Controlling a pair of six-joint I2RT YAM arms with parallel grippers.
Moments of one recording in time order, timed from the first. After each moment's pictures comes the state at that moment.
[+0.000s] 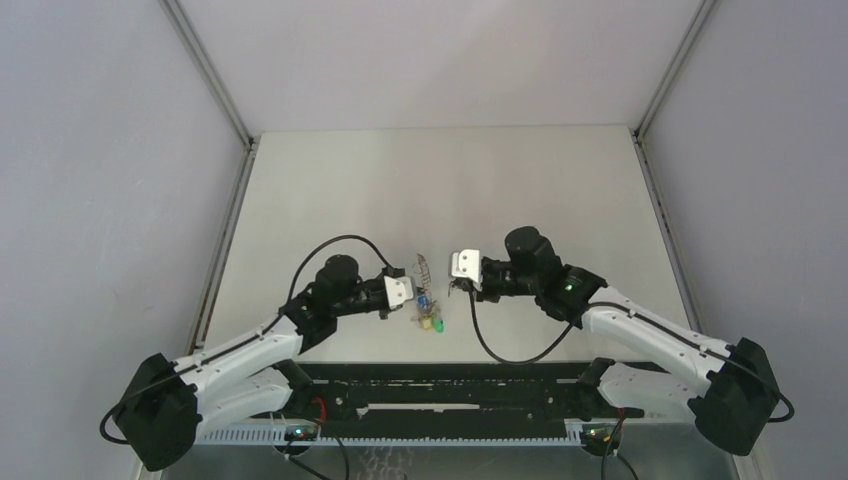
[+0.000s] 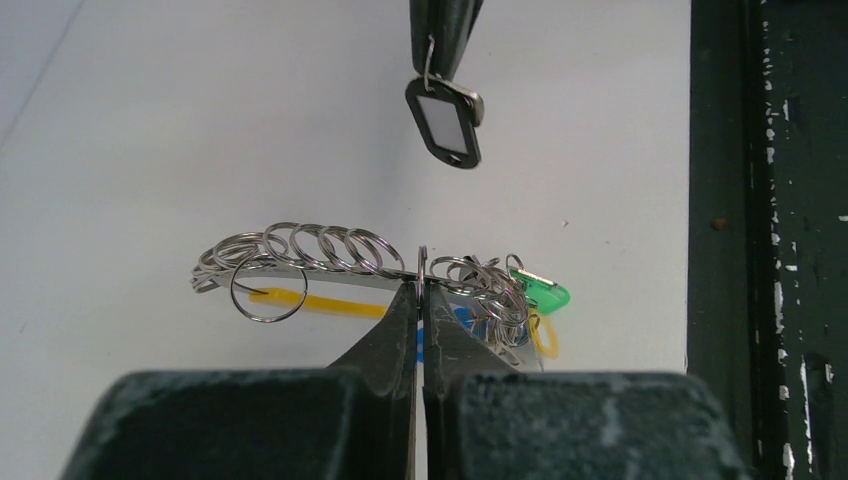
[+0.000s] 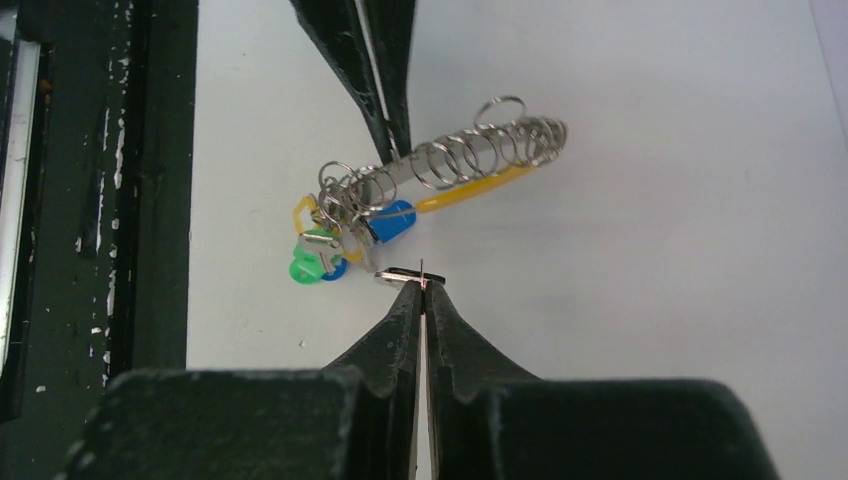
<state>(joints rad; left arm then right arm) -0.72 0.96 0.42 0.21 0.51 0.47 0.76 1.06 0.74 -0.21 -0.51 -0.59</state>
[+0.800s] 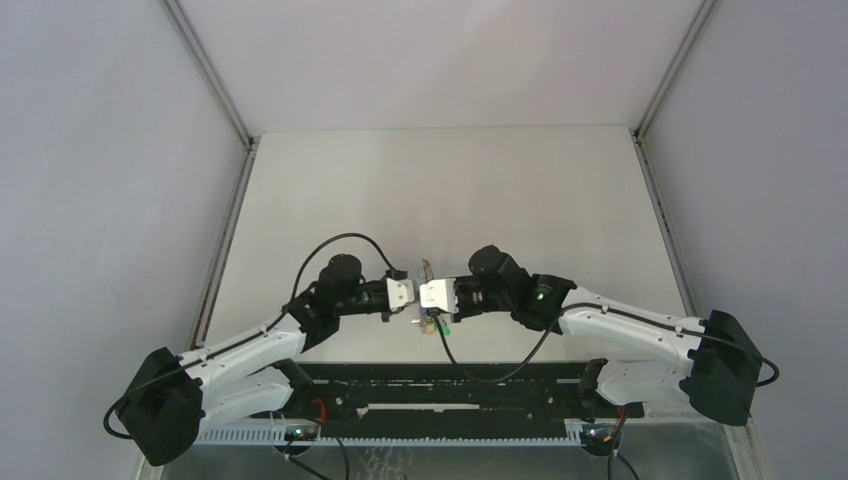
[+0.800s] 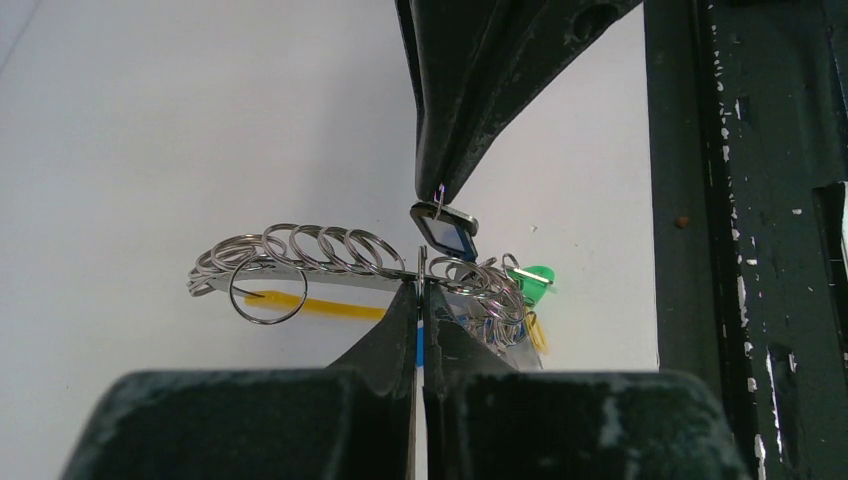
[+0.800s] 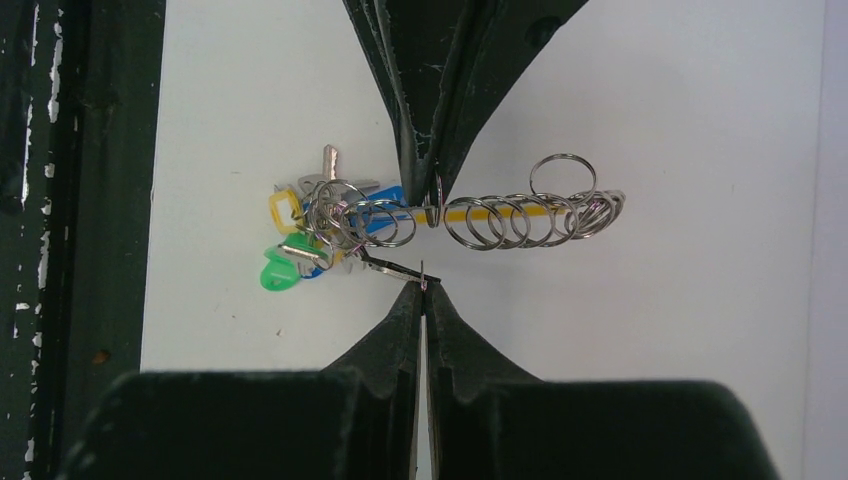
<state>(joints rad) -0.73 1.00 0.42 0.22 0.59 0.47 1.00 1.18 0.78 -0.25 -0.23 -0.74</state>
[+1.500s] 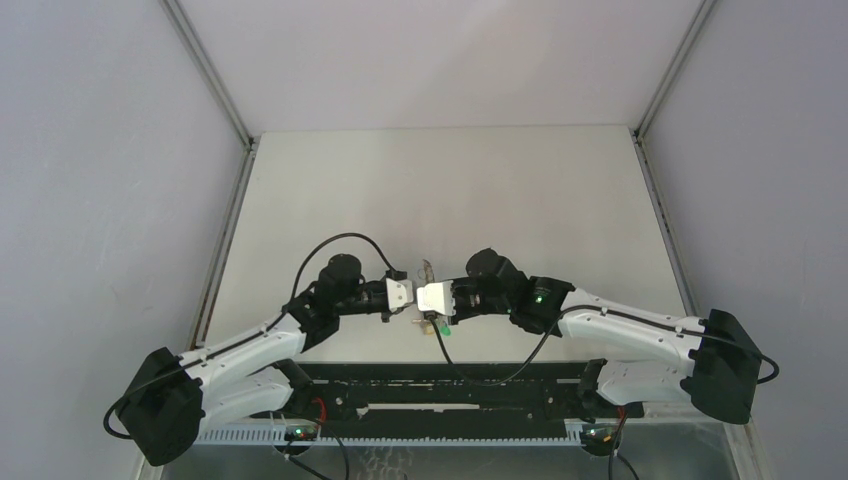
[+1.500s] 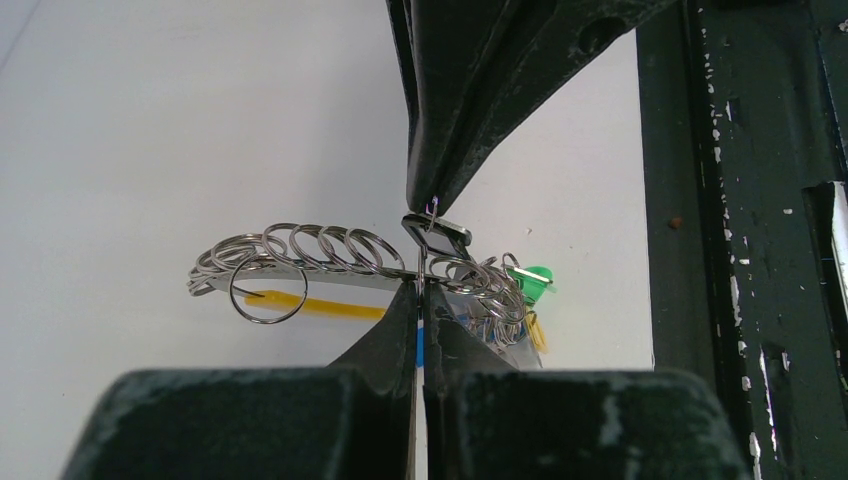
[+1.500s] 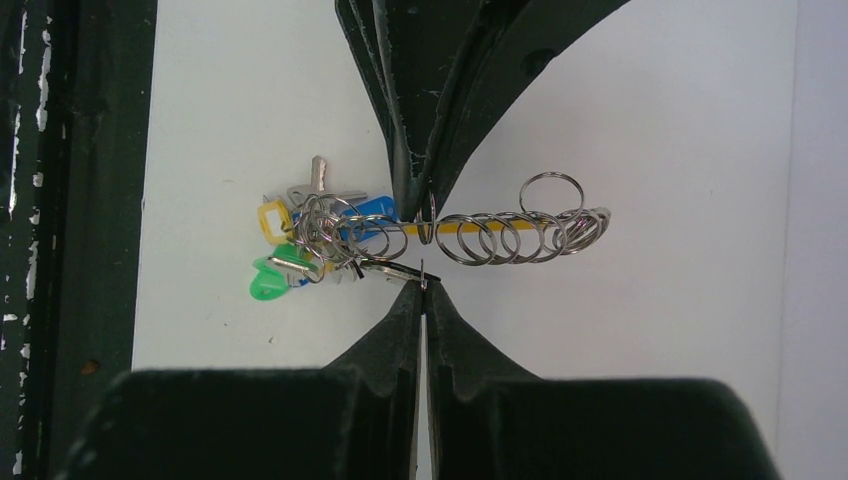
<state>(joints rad) -0.73 1.00 0.42 0.23 0.61 0.47 1.03 1.18 0.78 -0.23 -0.18 -0.75</state>
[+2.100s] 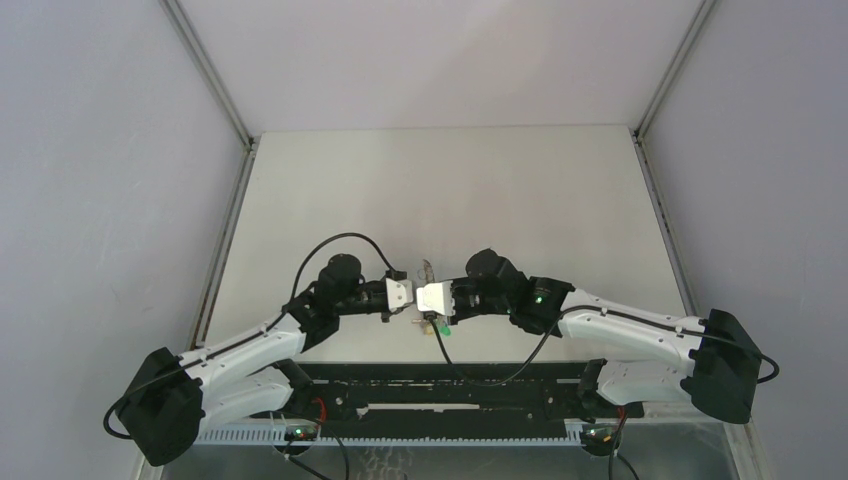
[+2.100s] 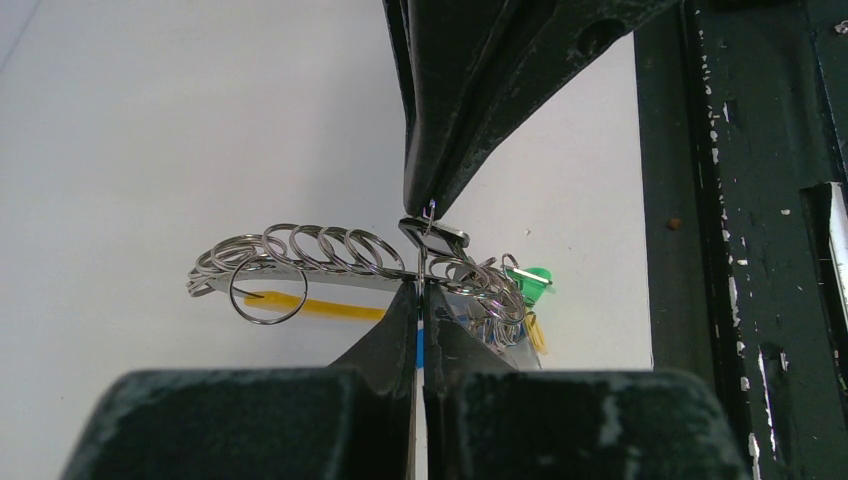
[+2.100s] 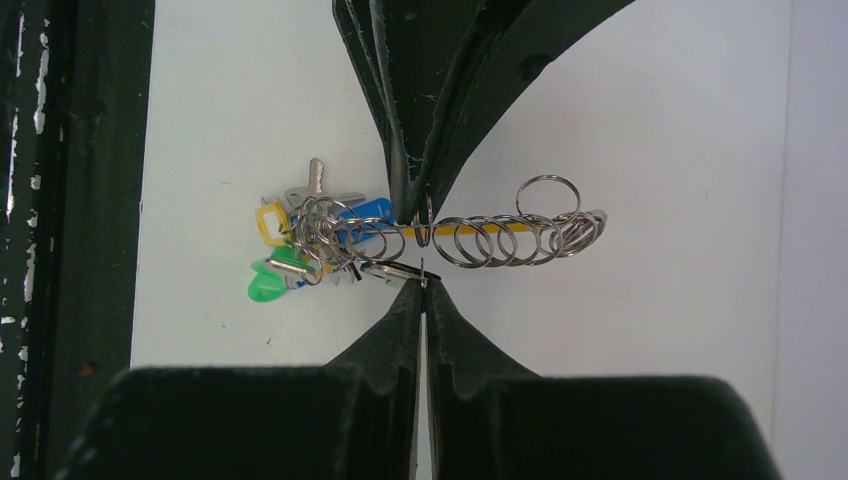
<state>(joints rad) -0.73 1.00 0.42 0.23 0.61 0.47 1.04 1.18 0.78 -0.22 -0.18 -0.74</state>
